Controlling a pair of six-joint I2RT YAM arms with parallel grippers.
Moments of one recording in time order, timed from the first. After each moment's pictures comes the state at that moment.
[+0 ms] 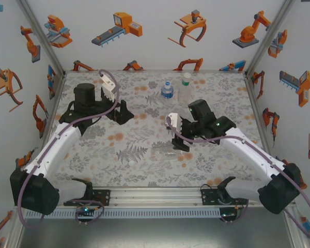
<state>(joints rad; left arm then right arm) -0.33 1.21 1.04 -0.33 0.56 0.10 0.62 1.19 0.98 -0.70 -0.56 -0.73</state>
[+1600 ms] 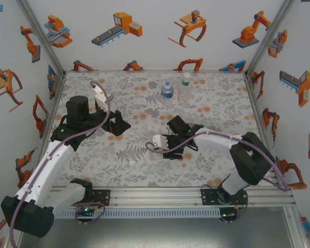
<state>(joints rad) -0.33 0.99 0.91 -0.40 0.54 0.01 0.75 1.56 0.84 -0.43 -0.40 -0.91</state>
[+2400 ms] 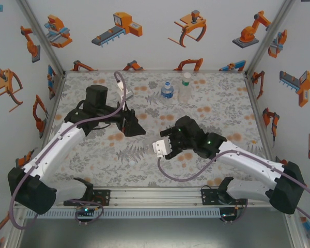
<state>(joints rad) -0.51 1.24 1.13 -0.53 0.84 0.00 0.91 1.12 0.83 -0.39 -0.23 -1.10</state>
